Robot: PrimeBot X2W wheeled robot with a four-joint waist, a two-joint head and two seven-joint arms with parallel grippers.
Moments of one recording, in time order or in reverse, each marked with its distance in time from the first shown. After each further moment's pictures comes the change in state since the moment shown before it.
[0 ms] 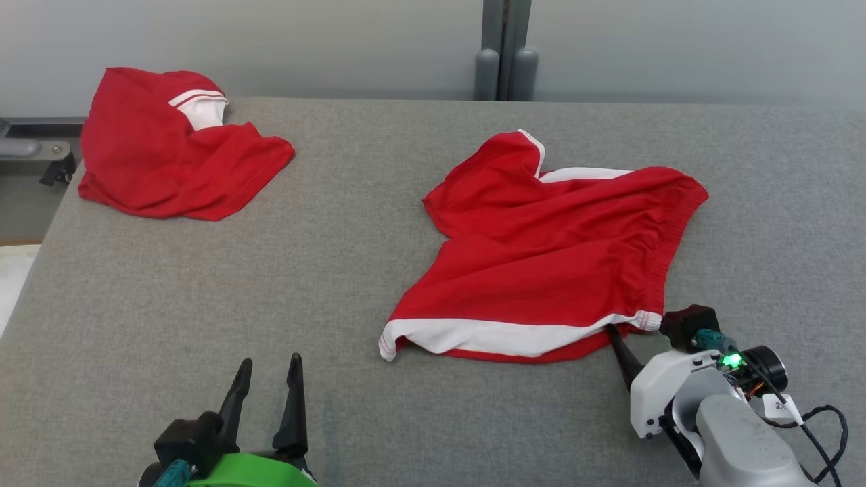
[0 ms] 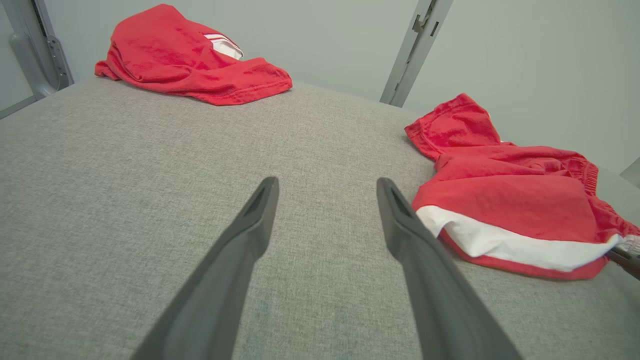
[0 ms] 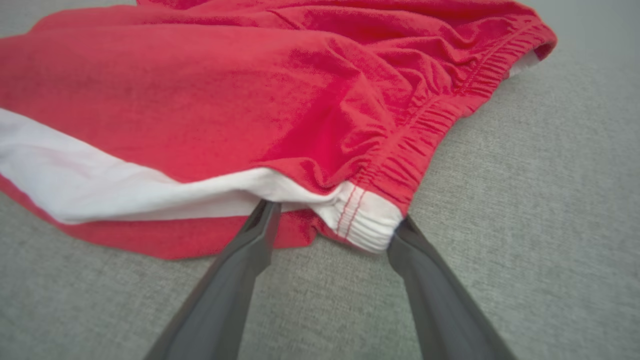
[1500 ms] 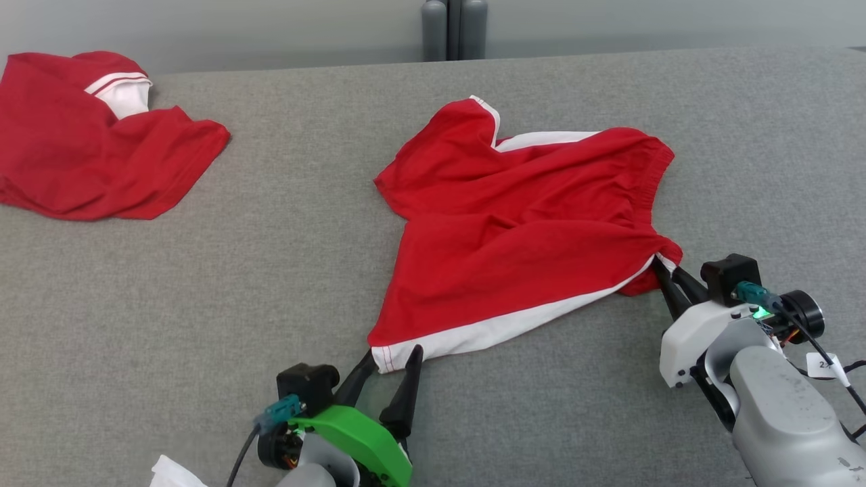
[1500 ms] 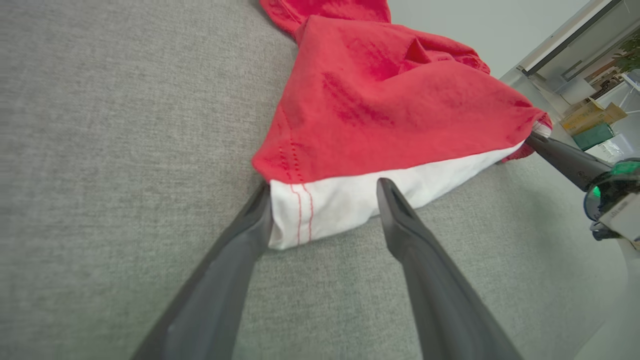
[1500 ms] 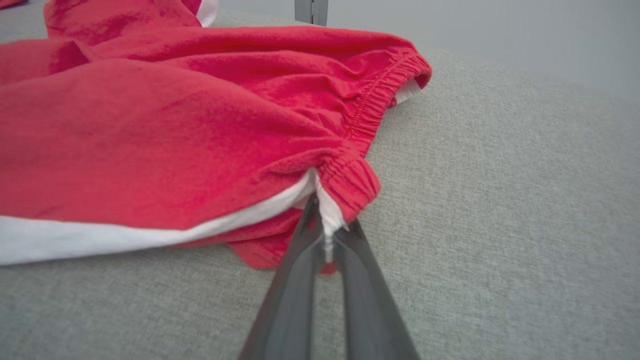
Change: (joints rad) left arm -0.295 0.021 -0.479 0.321 -0.384 -0.002 0.002; right arm -0.063 -0.117 0.103 -0.105 0.120 0.000 -0.003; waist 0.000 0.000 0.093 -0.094
